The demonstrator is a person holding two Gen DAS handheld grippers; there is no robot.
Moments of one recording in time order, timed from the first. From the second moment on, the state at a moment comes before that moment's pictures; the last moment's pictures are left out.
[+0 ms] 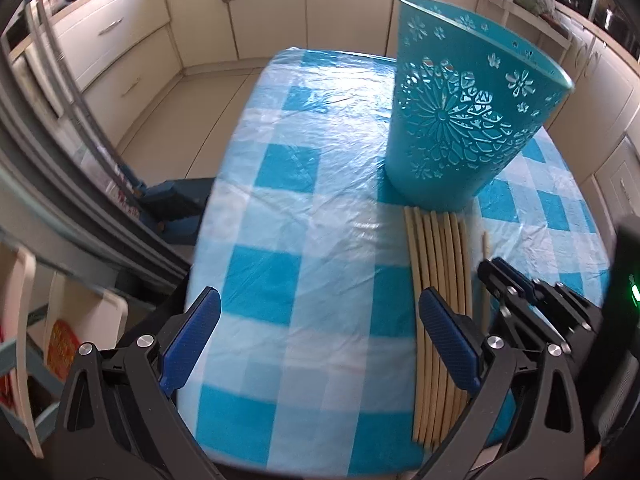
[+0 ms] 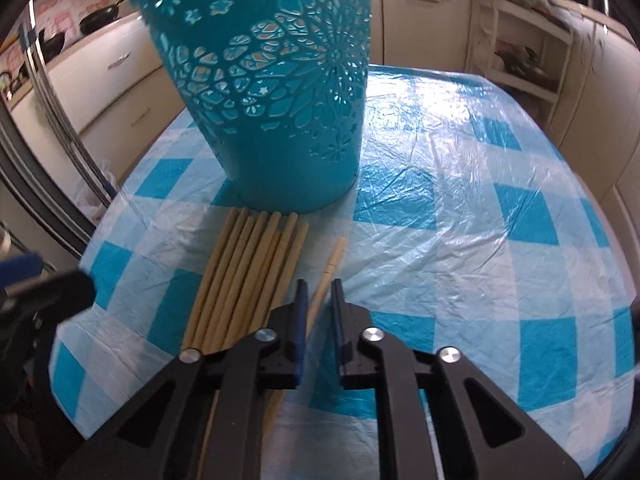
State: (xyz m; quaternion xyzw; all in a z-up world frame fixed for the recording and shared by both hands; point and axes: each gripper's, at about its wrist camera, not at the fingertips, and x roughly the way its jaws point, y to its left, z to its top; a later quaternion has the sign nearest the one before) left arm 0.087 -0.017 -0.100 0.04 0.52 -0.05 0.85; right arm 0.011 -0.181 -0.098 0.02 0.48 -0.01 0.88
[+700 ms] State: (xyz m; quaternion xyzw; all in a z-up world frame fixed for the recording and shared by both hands) left arm 0.137 -0.064 -0.150 0.09 0.54 -0.04 0.84; right arm 0.005 -0.217 -0.104 0.08 0.47 0.04 0.88
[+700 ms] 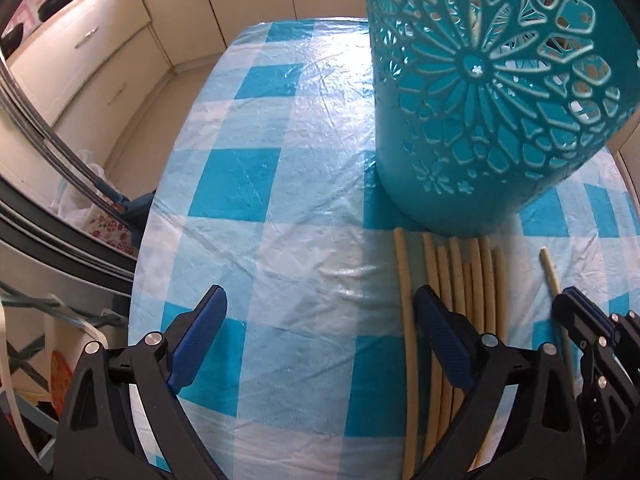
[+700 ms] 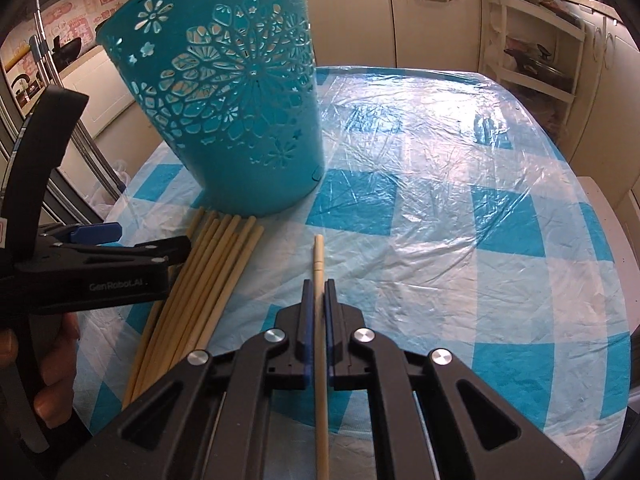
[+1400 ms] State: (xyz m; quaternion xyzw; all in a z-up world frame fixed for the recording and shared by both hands) left arm 0.114 -0.019 -0.081 -0.03 0.51 -0.17 0.84; right arm 0.008 -0.238 -0.111 0.17 0.45 0.07 0.87
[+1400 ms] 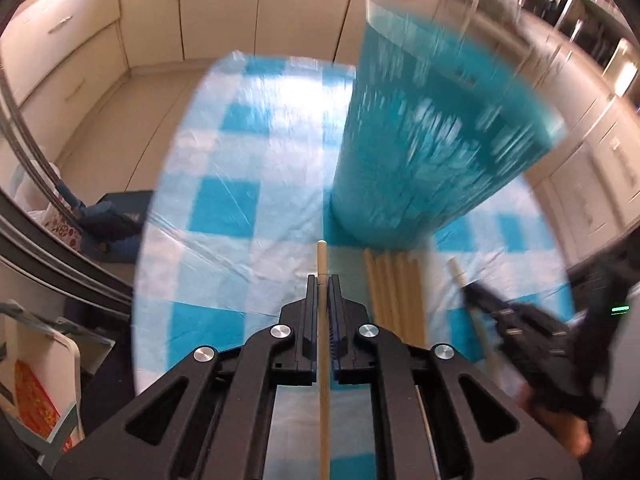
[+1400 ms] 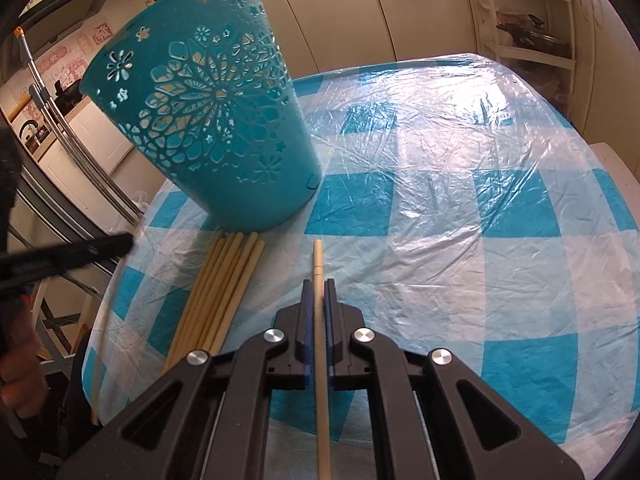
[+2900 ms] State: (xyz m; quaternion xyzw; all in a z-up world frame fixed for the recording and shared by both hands) left arm 0.136 -0.033 0.012 -0.01 0.26 -0.08 0.96; right arm 0.007 -0.227 -0.104 0.12 0.47 0.07 0.87
